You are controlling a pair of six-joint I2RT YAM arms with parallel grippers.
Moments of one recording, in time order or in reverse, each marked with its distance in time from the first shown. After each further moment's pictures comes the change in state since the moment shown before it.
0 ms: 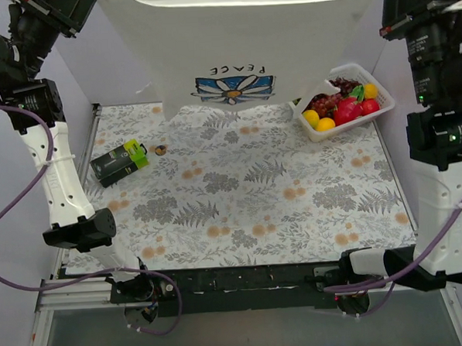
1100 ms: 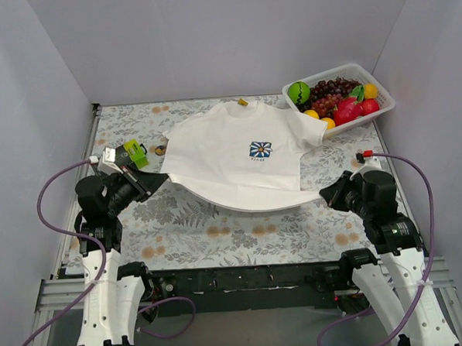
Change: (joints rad) left arm -0.094 -1.078 -1.728 -0.254 -0.063 0.312; right arm 0.000 -0.823 -1.454 -0.443 -0.108 0.196
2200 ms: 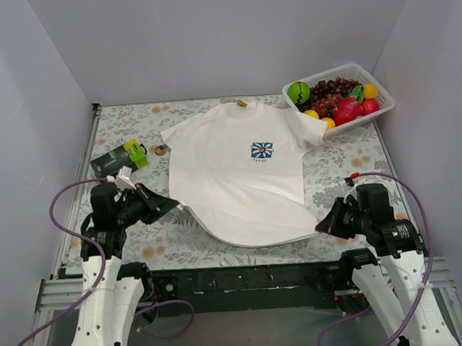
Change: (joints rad) left arm -0.109 -0.047 -0.070 -0.380 -0.057 -0.040; right arm 0.000 -0.035 -0.014 -0.433 -0.166 0.037
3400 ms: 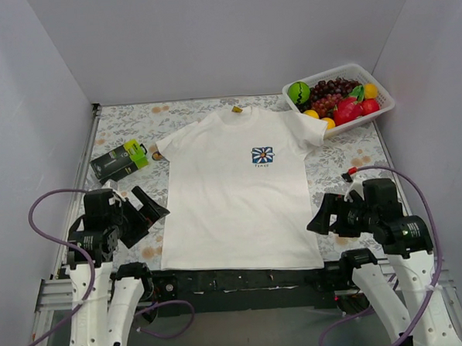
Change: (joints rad) left arm -0.007 -0.032 0.272 -0.605 -0.383 0.125; right arm 0.000 0.047 0.159 -0.157 -0.090 -0.172
